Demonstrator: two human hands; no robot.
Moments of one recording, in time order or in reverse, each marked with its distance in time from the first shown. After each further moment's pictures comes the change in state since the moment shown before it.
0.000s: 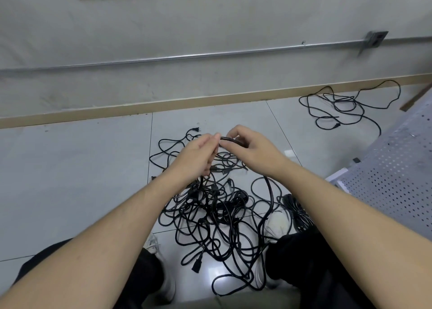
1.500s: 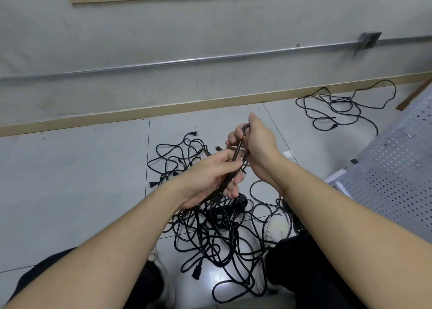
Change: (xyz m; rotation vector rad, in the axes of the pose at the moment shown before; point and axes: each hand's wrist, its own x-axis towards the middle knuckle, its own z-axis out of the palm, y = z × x) left_hand -0.009 0.005 0.017 -0.253 -0.475 -0.120; right_hand 0.026 -0.014 0.005 0.730 0.335 0.392
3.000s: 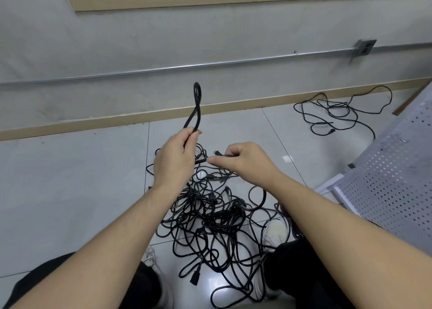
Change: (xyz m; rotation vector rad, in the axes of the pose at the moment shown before) left_hand 0.001 0.009 -0.033 0.832 1.030 0.294; right_hand -0.016 0.011 -0.018 -0.850 -0.205 -0.269
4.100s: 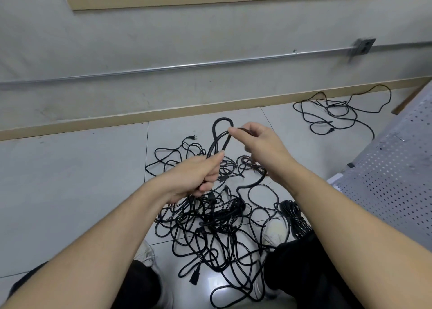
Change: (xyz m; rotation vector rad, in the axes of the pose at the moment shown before) left_hand -0.007 0.008 0.000 -0.407 -0.929 -0.291; right_hand 0.006 -0.008 -0.027 0.356 0.193 0.041
